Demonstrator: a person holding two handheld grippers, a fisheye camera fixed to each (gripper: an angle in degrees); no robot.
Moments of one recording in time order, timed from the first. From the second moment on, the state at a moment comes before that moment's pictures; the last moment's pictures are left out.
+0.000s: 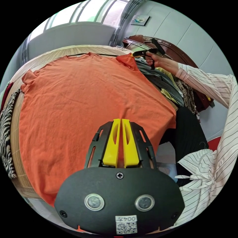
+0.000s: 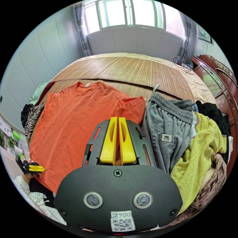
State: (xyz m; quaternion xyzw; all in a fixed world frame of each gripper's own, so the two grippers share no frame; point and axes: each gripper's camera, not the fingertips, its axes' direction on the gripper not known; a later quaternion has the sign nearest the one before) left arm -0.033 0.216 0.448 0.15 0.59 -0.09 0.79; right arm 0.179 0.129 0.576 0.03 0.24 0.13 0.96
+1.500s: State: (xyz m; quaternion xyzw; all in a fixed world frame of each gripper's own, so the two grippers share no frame) left arm 0.026 -0.391 0.460 0.14 0.52 0.07 0.84; right arm 0.287 0.282 0.578 0.11 0.03 0.28 0.95
